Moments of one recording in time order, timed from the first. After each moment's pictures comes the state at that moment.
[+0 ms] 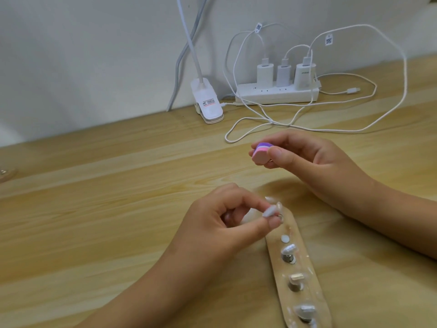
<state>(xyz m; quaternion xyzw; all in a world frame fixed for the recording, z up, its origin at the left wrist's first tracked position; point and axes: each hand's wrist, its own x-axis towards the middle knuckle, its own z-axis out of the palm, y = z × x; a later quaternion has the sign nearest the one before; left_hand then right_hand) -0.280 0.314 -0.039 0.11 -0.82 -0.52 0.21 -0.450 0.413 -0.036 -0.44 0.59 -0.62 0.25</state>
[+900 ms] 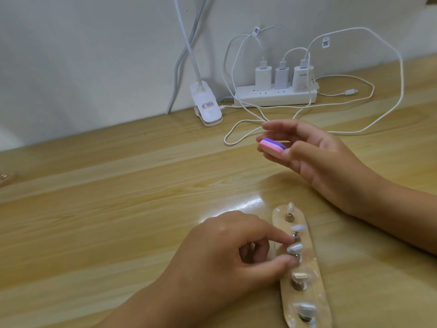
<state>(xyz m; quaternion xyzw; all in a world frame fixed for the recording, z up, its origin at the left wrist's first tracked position) -0.269 0.323 -0.040 0.03 -0.92 -0.36 0.16 -0.460 0.411 -0.033 -0.36 0.52 -0.71 0.31</state>
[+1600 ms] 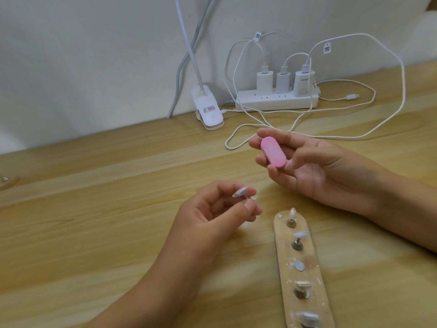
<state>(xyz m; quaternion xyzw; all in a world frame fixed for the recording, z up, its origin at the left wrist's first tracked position) -0.277 0.311 -0.035 0.16 -0.66 -0.69 0.22 -0.475 0.410 -0.029 -0.28 0.36 -0.70 0.55</state>
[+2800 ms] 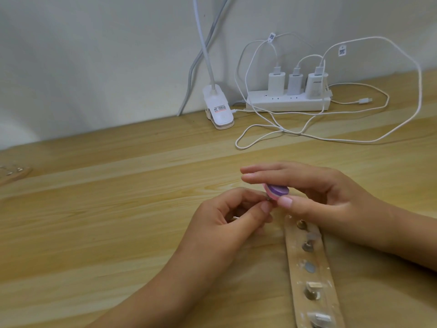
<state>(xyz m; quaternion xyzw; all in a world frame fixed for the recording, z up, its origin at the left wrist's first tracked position) -0.281 0.314 -0.037 0.16 -0.72 -0.64 0.21 -0.441 0.425 -0.033 -0.63 0.58 -0.47 0.22</state>
